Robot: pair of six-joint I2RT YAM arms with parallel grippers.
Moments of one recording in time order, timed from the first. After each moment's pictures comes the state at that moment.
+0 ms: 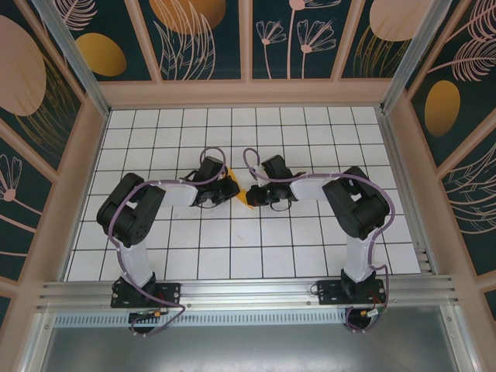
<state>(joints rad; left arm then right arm) -0.54 1.86 0.90 0.09 0.28 -0.94 0.63 1.92 0.99 -0.07 -0.47 0.39</state>
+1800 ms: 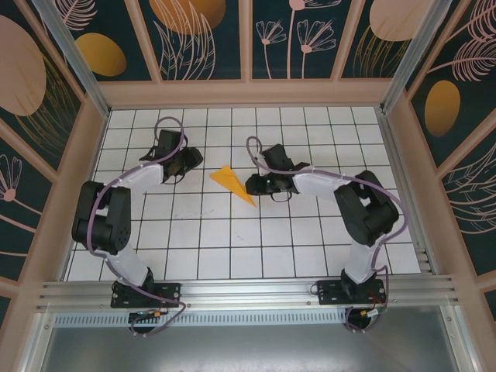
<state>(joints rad) -0.23 1.69 1.02 -0.16 0.14 -0.75 0.63 1.78 1.10 -0.22 -0.34 0.44</state>
